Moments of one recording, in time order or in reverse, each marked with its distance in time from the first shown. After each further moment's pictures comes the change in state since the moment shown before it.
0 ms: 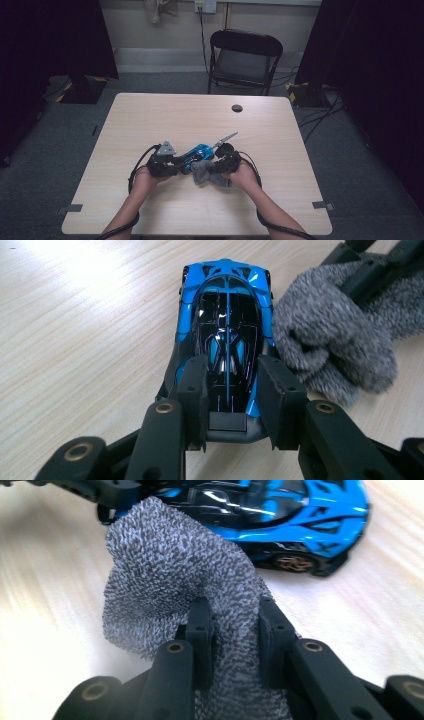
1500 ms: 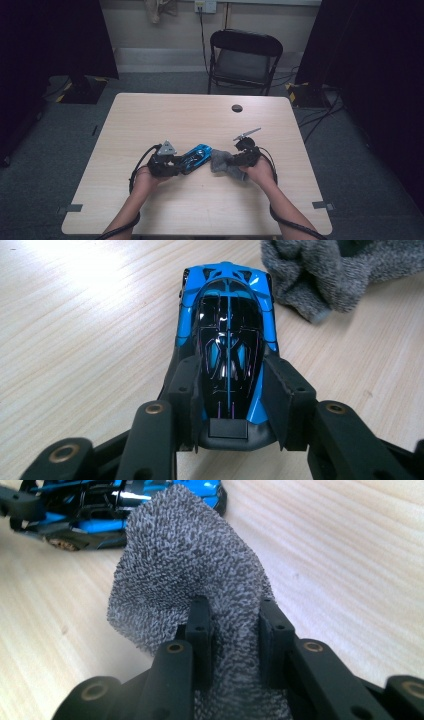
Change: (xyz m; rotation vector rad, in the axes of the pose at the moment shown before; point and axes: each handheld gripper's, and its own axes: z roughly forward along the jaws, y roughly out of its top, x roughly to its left) left arm 0.000 0.000 0.002 -0.007 0.008 0.001; right arm -0.048 -0.025 -0.031 -0.059 -0.082 0.129
